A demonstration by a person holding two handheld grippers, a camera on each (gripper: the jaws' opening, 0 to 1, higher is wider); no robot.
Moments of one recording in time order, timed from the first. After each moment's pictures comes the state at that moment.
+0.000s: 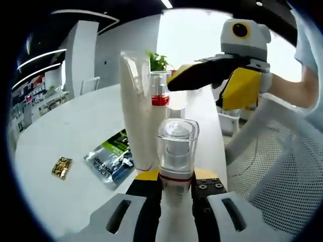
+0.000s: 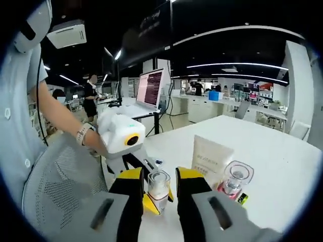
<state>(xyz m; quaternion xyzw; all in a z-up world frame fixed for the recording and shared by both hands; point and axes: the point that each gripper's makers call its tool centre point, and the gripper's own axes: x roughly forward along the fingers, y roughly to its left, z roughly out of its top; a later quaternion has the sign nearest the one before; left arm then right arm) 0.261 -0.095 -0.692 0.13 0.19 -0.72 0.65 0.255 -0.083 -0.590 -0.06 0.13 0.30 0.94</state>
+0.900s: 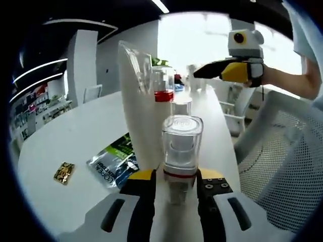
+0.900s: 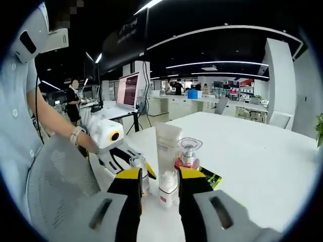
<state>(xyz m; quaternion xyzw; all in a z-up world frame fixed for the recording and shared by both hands) 0.269 -0.101 -0.699 0.14 0.15 -0.71 0.67 0.227 -0.145 -0.592 -0.04 0.13 0.22 0.97</state>
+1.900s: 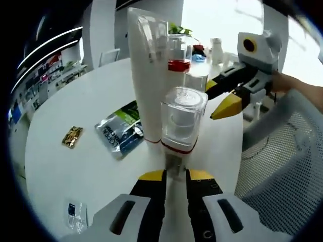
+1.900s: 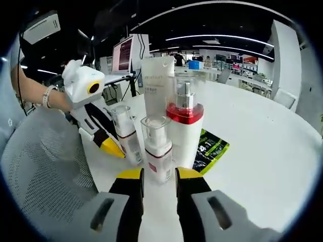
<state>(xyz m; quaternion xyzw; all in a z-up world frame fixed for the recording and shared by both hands) 0.270 -0.081 -0.722 0.21 0.29 -0.62 0.70 0.242 -0.154 -0.686 -0.06 0.26 0.23 0.94</state>
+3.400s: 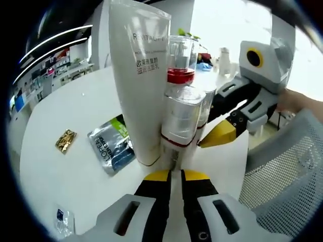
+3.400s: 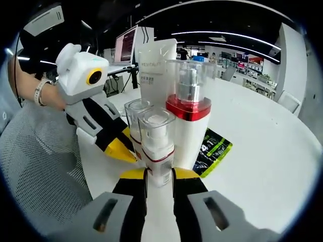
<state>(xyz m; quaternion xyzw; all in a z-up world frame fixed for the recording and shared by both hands) 0.270 -0.114 -0.720 0.16 0.29 -0.61 0.72 0.254 -0.157 -0.698 -0.08 0.28 0.24 0.93</state>
